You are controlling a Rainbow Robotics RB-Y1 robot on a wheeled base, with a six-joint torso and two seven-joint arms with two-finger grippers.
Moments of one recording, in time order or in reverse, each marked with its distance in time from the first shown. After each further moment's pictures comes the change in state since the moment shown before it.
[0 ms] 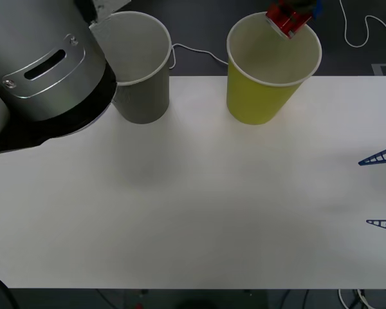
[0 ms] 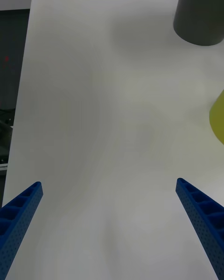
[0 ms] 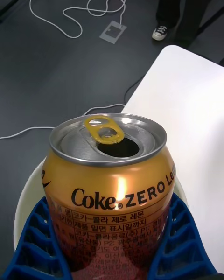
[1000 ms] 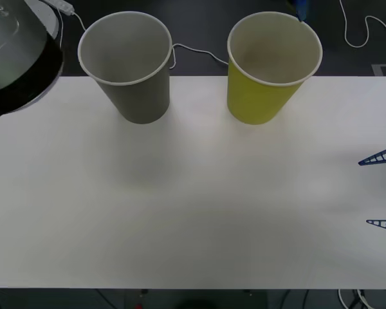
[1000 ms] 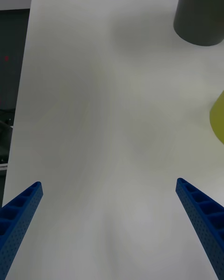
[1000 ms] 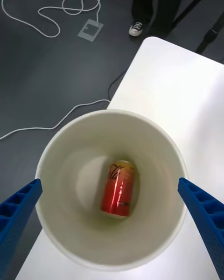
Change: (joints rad) right arm 0.000 0.000 0.000 0.000 0.000 0.000 0.000; left arm 0.047 0.201 0.003 -0.143 0.212 -0.102 -0.196
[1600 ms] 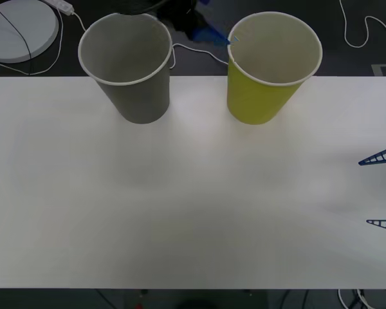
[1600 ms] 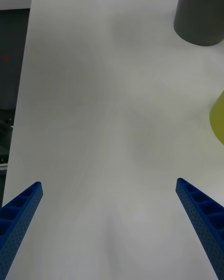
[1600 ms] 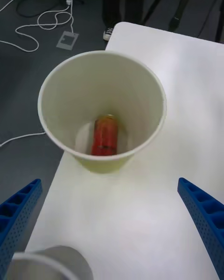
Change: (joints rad) right arm 0.000 0.000 0.000 0.000 0.000 0.000 0.000; left arm 0.393 0.472 0.211 -0.646 0.053 -0.062 -0.156
